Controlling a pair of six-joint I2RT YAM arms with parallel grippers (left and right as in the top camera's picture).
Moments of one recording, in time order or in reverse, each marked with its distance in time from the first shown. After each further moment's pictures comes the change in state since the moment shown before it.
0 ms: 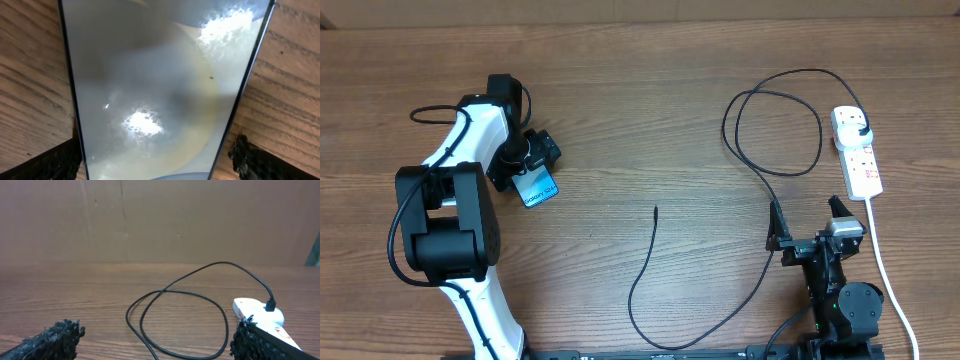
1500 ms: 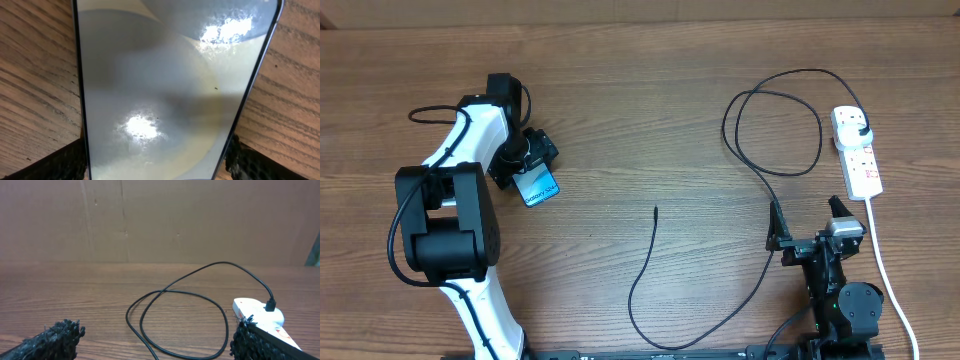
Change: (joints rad) left arm 0.000 -0.002 -0.003 0.023 -0.012 -0.020; right arm 0.000 0.000 0.000 0.000 0.000 0.000
